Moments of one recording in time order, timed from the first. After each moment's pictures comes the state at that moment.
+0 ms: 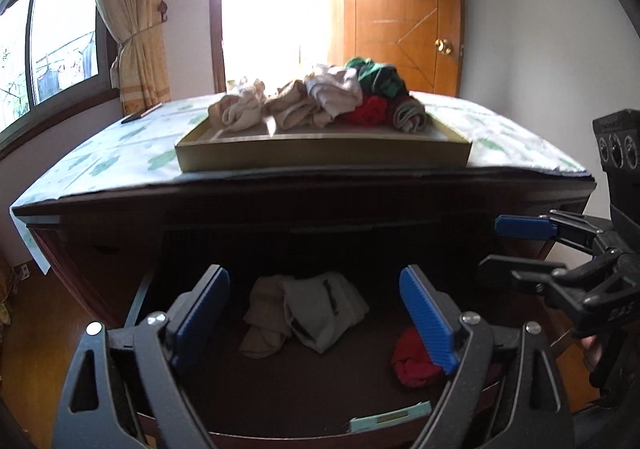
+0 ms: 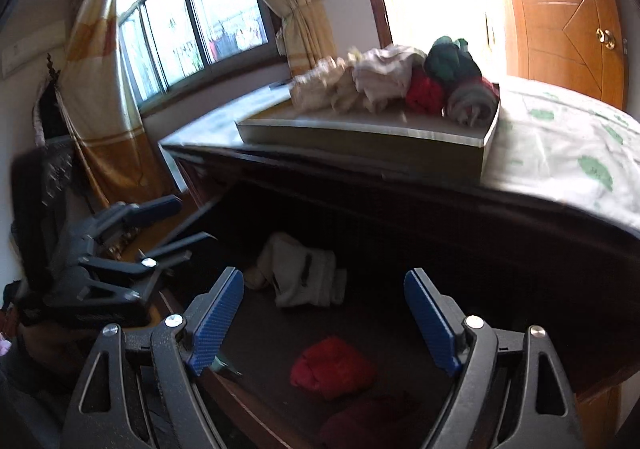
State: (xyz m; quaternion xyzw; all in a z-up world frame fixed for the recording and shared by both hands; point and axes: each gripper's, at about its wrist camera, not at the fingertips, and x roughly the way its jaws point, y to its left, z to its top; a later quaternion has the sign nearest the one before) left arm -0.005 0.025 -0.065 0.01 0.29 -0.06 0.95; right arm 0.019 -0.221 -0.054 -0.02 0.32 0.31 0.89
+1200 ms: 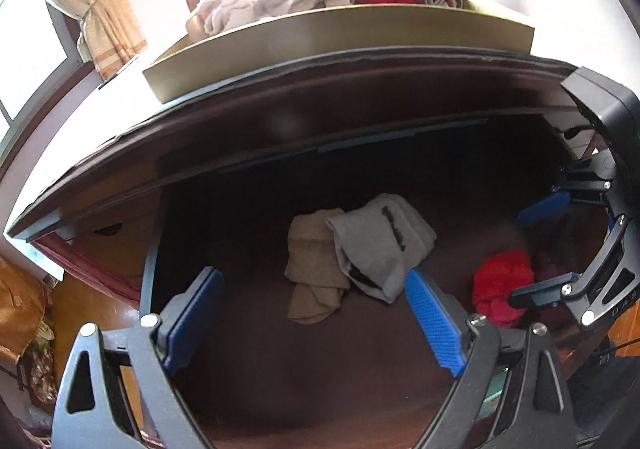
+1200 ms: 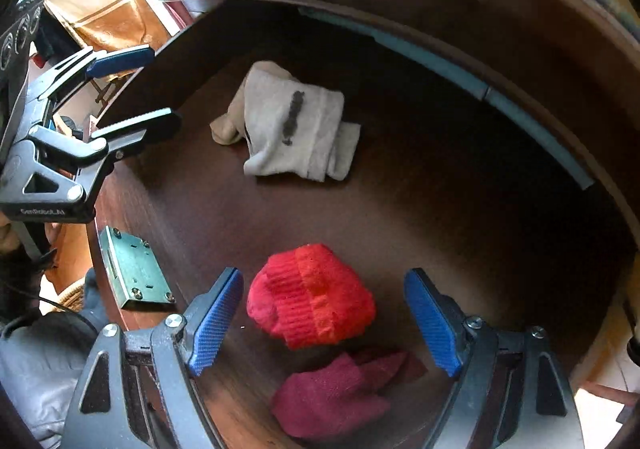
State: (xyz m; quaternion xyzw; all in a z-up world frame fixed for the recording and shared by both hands) left arm 0.056 0.041 -0.108 0.11 0.44 -0.05 0.89; right arm 0.077 -0.182 -0.141 -0.15 0.56 0.35 0.74
